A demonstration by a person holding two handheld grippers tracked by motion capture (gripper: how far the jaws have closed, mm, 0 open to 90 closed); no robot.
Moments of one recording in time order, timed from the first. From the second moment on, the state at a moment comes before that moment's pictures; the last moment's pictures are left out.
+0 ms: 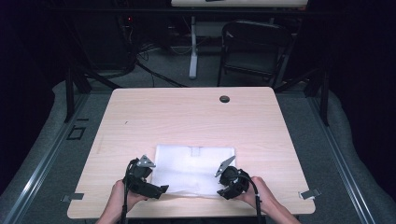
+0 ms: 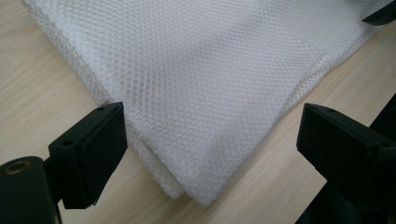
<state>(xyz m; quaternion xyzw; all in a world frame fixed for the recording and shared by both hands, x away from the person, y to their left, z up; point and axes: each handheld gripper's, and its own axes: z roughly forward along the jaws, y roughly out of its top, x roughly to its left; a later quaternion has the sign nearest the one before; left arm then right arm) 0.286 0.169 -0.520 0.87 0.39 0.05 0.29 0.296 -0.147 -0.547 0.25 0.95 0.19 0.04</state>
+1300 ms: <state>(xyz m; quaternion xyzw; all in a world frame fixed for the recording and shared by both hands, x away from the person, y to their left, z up) 0.284 0.164 -0.520 0.88 0.37 0.07 0.30 0.302 -0.167 -0.515 0.29 0.92 0.26 0.05</state>
